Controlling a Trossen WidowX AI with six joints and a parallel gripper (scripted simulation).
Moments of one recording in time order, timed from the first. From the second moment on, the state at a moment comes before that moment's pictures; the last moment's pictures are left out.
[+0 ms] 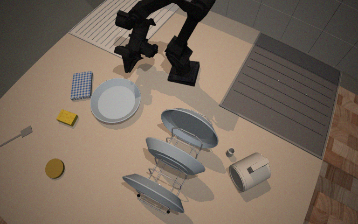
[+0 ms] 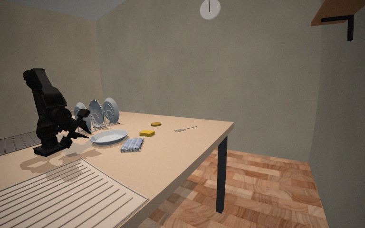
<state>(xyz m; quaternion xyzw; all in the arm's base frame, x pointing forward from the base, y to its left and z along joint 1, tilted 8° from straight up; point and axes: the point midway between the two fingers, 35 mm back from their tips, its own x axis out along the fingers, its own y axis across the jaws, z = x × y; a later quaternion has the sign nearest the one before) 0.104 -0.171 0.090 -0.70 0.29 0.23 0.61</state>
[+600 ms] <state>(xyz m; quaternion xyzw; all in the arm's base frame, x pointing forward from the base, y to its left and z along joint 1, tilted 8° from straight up) 0.106 -0.172 0.072 -0.70 0.29 0.24 0.61</state>
